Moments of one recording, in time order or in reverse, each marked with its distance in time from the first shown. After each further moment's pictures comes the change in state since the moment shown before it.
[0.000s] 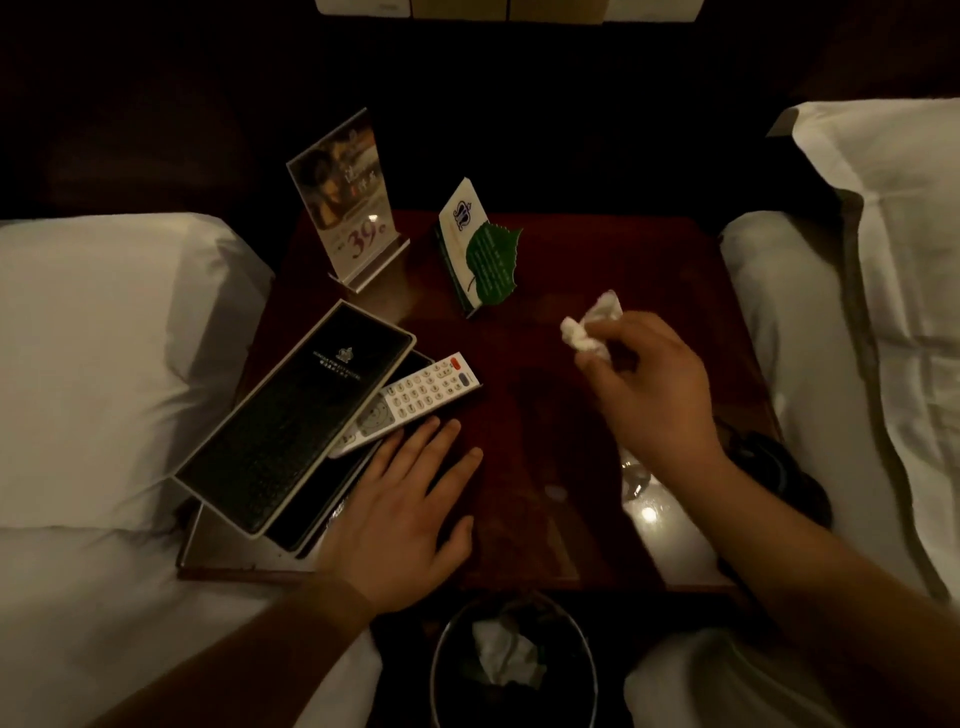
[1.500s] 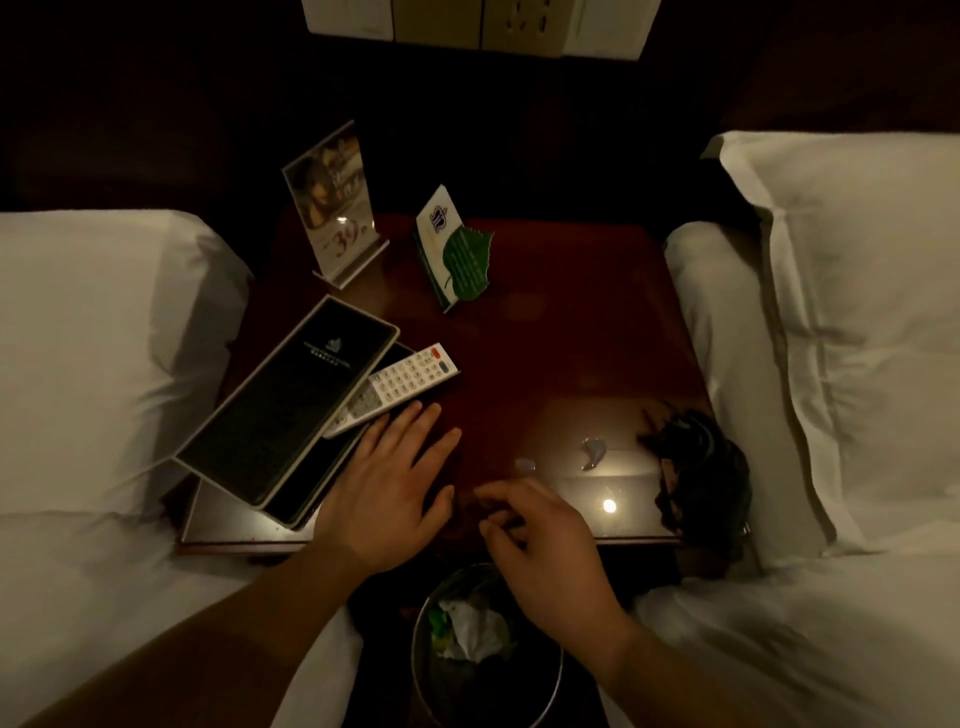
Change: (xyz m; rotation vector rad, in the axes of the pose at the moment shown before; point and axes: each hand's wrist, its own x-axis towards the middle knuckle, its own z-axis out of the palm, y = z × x) left_hand -0.002 -0.001 -0.003 -0.059 -0.049 -0.019; right_hand -0.146 -0.051 0.021 0.250 -0.365 0.206
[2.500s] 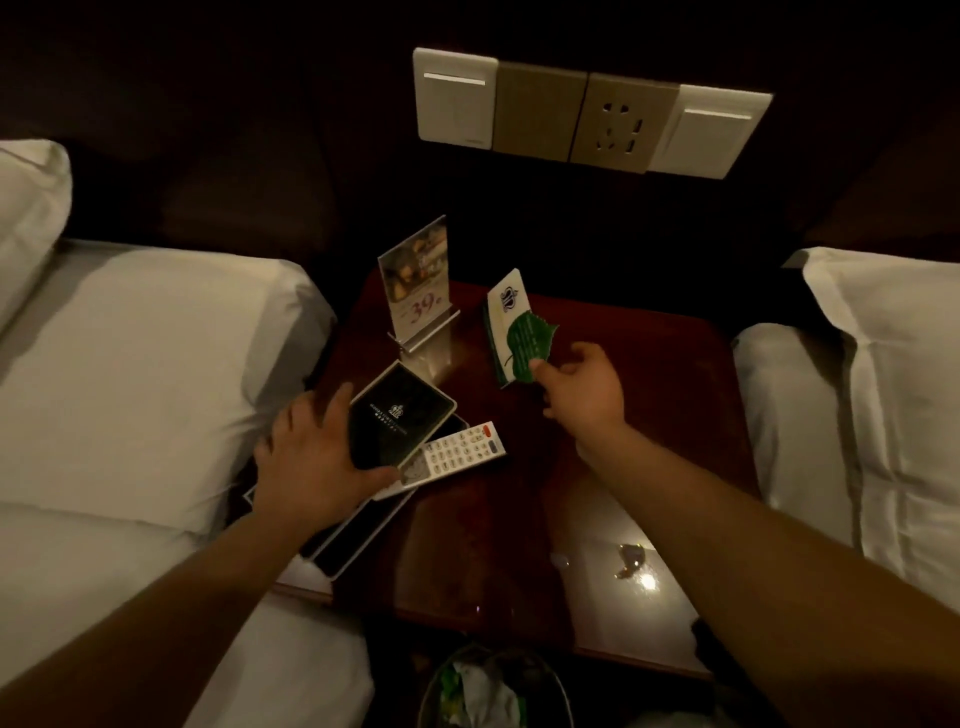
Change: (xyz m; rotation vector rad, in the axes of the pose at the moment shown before) left_hand 0.018 -0.072 -0.098 -0.074 0.008 -0.771; right_hand 0.228 -0.044 -0.044 0.125 0.189 0.286
